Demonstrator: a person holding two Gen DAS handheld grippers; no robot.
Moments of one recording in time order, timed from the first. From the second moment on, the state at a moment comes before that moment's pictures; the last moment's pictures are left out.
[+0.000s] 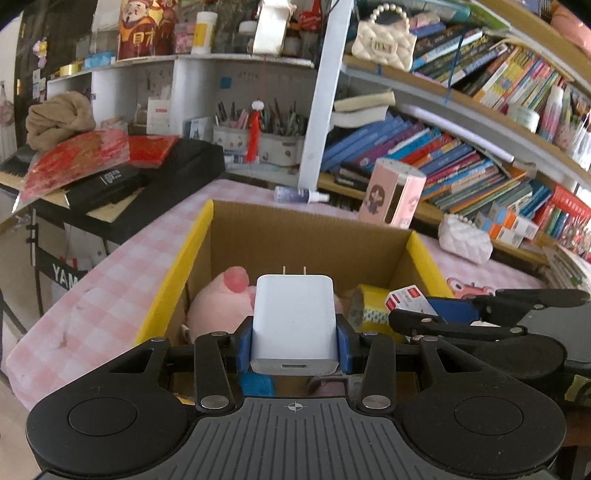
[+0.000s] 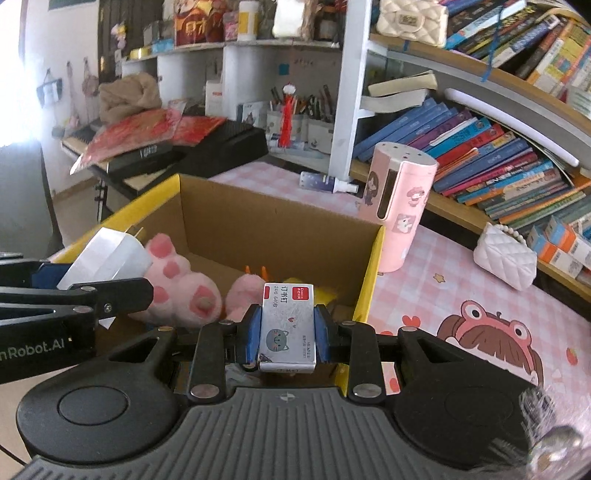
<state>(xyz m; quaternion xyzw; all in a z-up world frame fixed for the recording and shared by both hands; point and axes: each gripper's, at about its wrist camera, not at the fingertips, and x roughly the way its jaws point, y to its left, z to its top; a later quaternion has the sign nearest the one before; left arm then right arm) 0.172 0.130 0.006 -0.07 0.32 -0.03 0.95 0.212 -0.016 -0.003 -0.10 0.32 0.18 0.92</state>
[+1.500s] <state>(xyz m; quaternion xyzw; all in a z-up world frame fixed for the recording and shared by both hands) 0.174 0.126 0.005 -0.05 0.29 0.00 0.95 0.223 -0.010 -0.010 -0.18 0.29 0.21 0.91</state>
